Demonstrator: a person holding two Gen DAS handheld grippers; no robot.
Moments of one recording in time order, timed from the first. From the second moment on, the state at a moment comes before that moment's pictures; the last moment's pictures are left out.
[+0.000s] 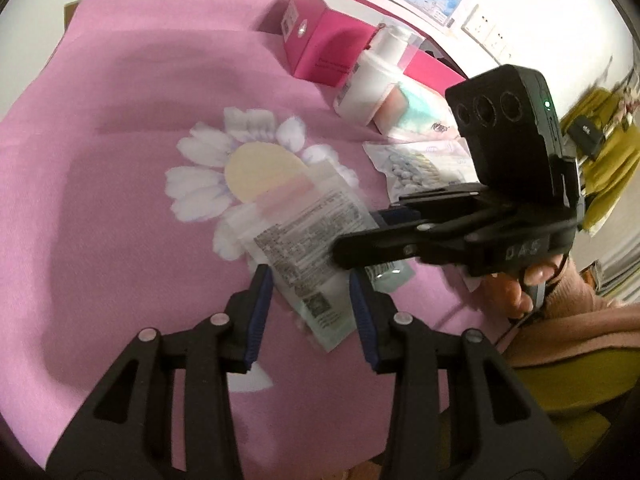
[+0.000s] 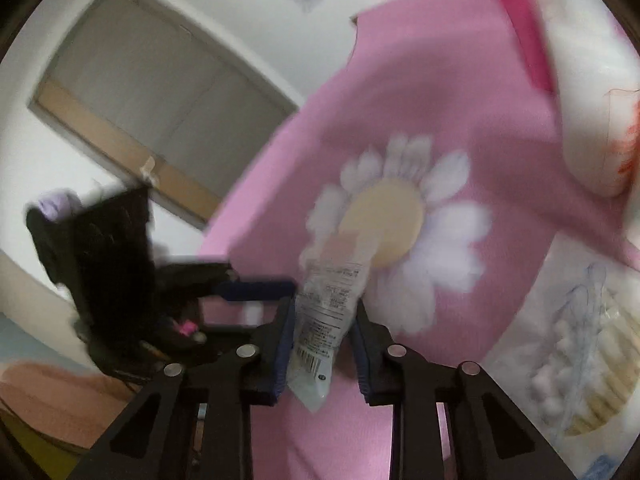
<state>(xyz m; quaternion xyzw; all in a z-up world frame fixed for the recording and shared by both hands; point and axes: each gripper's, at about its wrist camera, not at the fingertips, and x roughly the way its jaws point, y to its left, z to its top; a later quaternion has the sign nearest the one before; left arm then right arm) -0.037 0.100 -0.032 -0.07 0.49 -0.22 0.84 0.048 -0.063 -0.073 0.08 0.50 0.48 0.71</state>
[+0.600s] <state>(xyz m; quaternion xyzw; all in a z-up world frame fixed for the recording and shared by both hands) -0.013 0.064 0.023 -0.08 0.43 -0.33 0.84 0.035 -0.149 0.018 0.12 0.38 0.48 0.78</state>
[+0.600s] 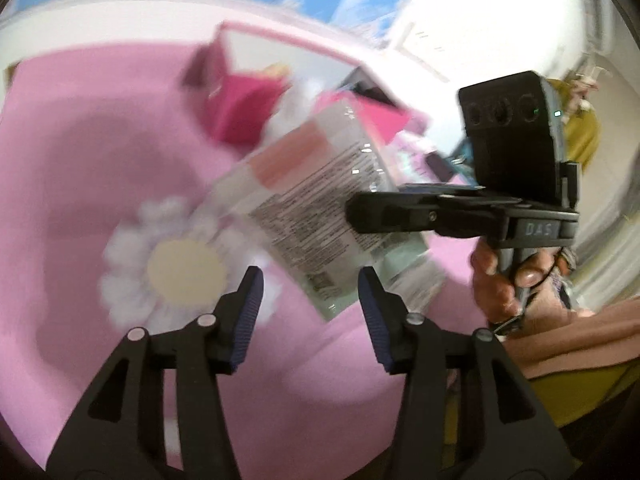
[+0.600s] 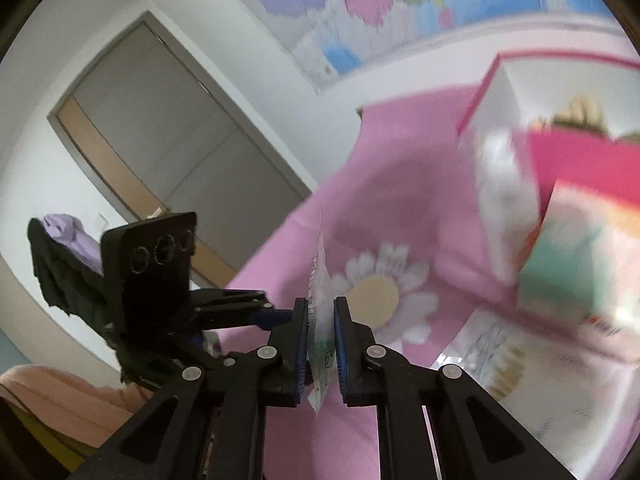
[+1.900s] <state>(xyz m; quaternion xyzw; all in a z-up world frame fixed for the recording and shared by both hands) 0.215 -0.026 0.062 0.06 0.44 -0.20 0.87 0.245 -0.205 0.018 0.18 0.41 0.27 0.85</state>
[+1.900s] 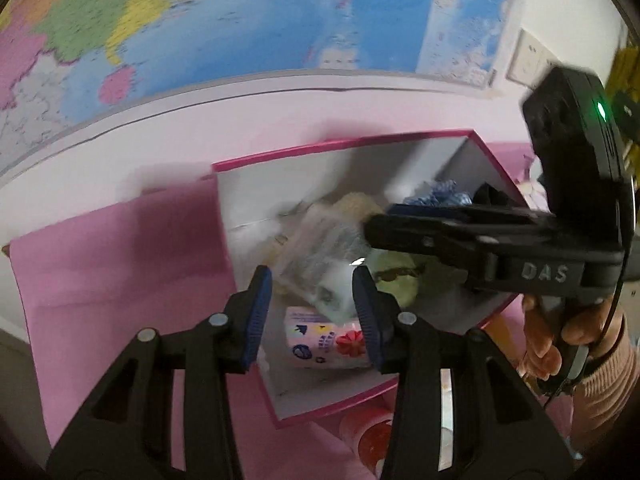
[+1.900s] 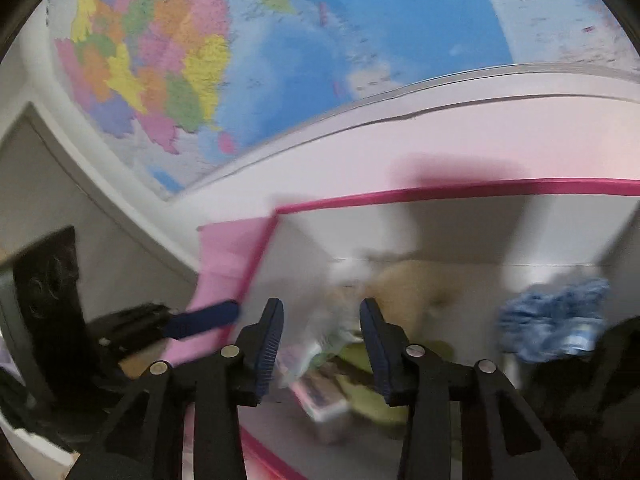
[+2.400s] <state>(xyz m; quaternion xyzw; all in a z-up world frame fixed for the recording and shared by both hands) 0.087 -0.019 0.119 0.06 0.31 -0.30 0.90 0.093 -0.265 0.068 0.14 0.33 0.29 0.89</state>
